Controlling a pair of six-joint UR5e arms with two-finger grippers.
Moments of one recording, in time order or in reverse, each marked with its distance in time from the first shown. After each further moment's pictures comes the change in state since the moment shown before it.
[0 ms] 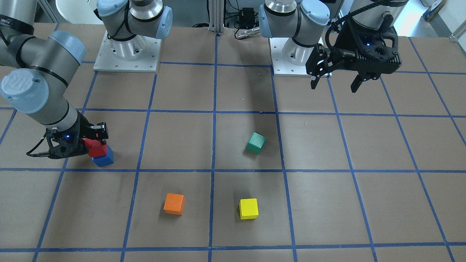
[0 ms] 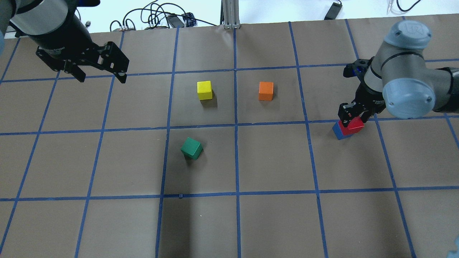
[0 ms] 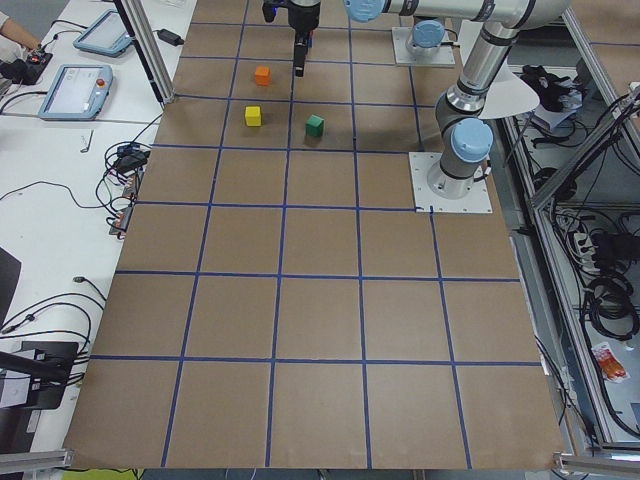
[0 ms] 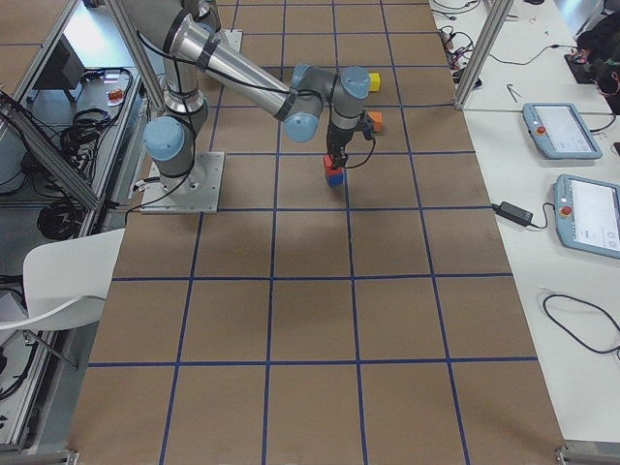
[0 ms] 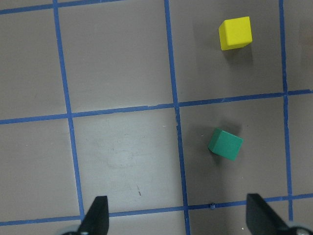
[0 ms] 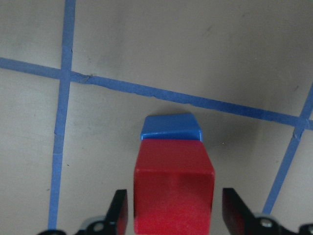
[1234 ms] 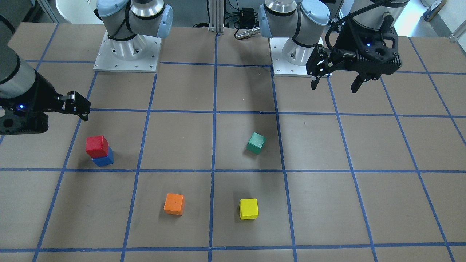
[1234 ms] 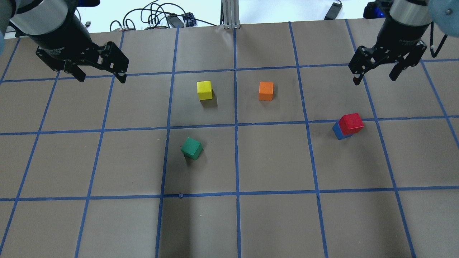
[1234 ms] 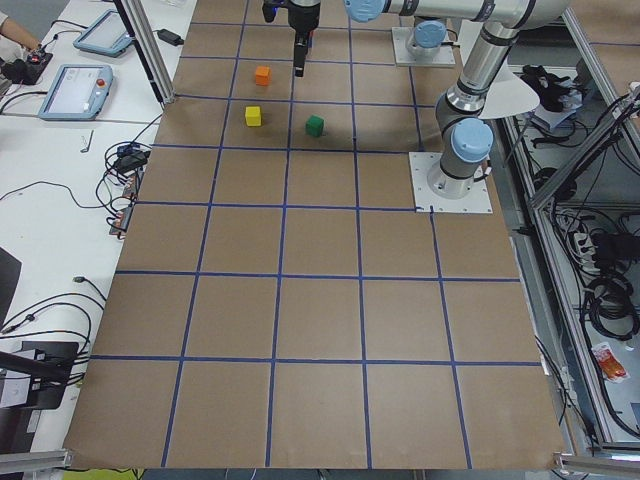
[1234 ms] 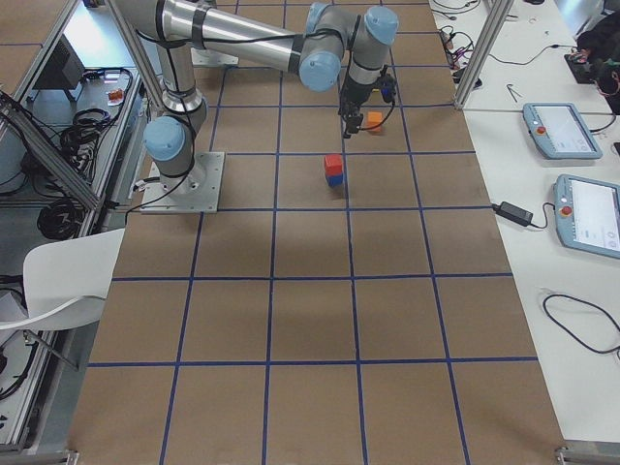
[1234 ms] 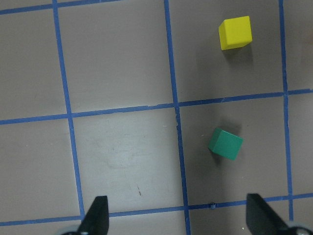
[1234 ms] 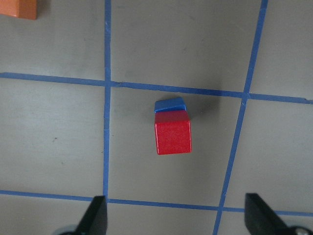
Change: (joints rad) left arm 0.001 0.000 0.000 0.001 0.000 0.002; right arm 0.068 -0.056 -0.449 0.523 -0.002 0.168
